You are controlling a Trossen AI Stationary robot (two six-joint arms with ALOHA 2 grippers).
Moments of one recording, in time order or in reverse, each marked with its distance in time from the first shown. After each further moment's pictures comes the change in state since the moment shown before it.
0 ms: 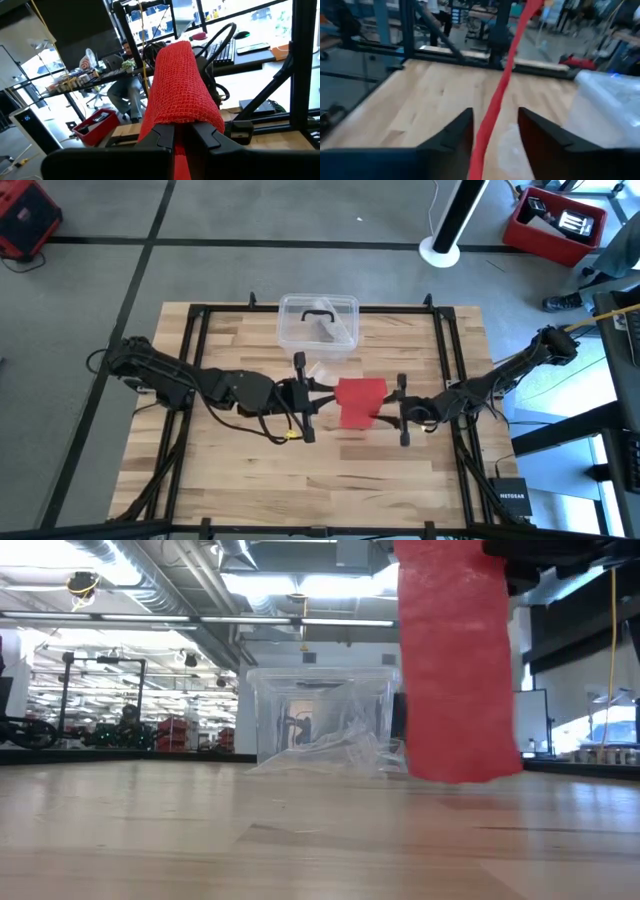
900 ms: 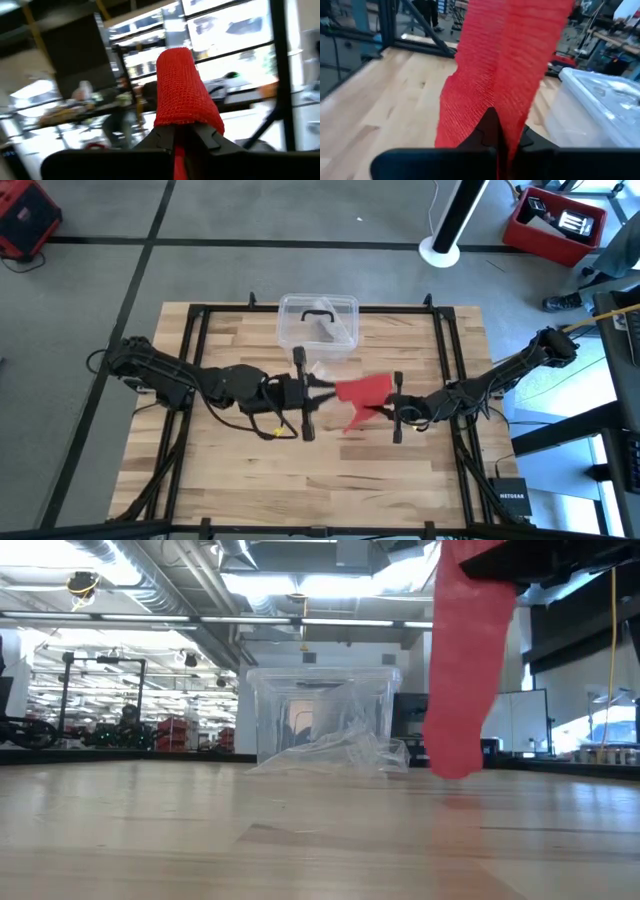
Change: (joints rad) left arm 0.002 0.002 0.000 0.203 0.063 0.081; right arm -0.035 0.063 0.025 -0.007 0.025 -0.013
